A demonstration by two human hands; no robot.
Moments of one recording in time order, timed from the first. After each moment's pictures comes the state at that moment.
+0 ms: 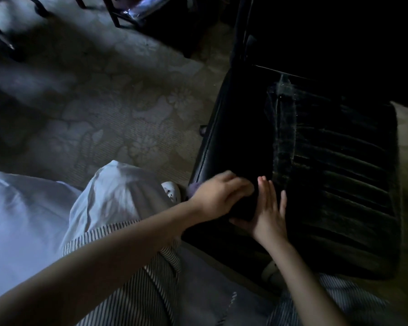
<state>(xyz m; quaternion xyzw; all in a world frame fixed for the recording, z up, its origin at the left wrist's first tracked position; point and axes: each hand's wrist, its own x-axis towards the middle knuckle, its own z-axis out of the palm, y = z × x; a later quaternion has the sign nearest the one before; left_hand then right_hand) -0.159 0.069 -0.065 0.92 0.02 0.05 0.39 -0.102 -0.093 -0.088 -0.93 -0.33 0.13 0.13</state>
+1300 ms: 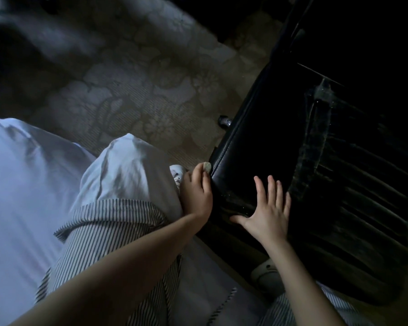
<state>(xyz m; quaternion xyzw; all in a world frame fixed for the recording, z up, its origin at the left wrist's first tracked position) -0.203 0.060 -0.114 0.69 0.55 0.18 0.43 -0.109 -0.070 -0.085 -0.93 -0.36 0.13 0.03</state>
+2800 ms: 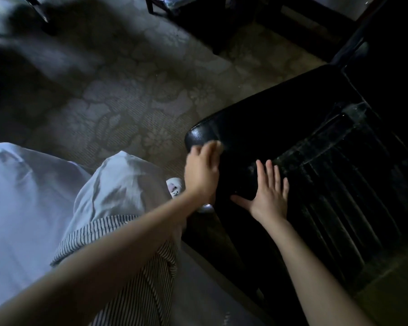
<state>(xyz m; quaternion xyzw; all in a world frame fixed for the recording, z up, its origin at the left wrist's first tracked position) -0.141 0.117 -0.084 0.78 0.44 0.20 0.39 -0.058 -0.023 -0.078 -0.92 -0.34 0.18 0.06</state>
